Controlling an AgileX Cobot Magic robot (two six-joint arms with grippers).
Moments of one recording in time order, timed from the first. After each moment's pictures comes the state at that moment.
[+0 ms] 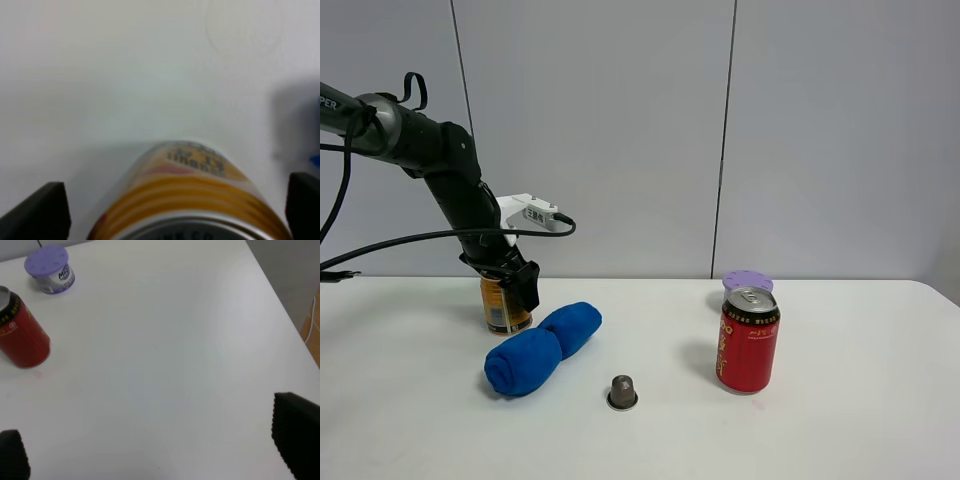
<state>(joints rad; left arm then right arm) -0.18 2.36 -1.87 -0.17 0.81 0.64 0.04 0.00 -0.51 -0.07 1.07 0.10</state>
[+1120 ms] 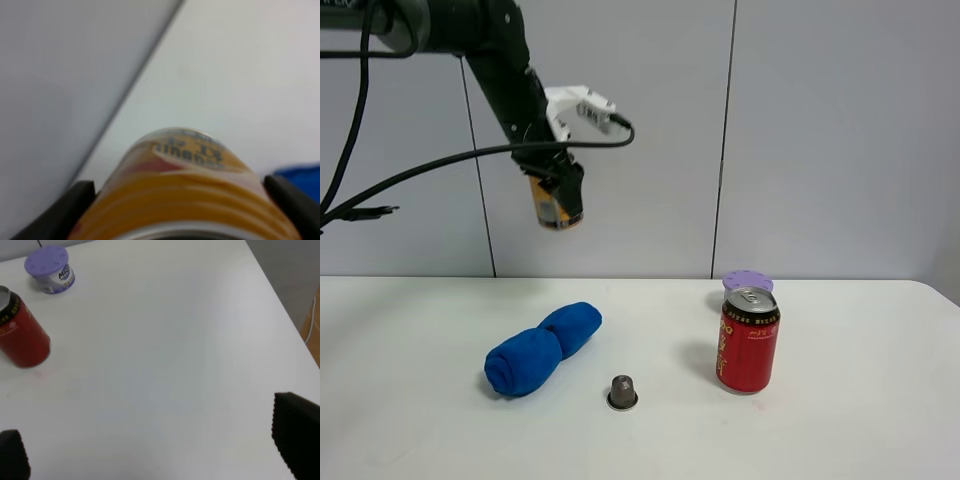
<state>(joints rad) -0.38 2.29 -2.29 -0.03 1.05 0.60 0.04 0.00 -0.51 -0.07 1.07 0.10</state>
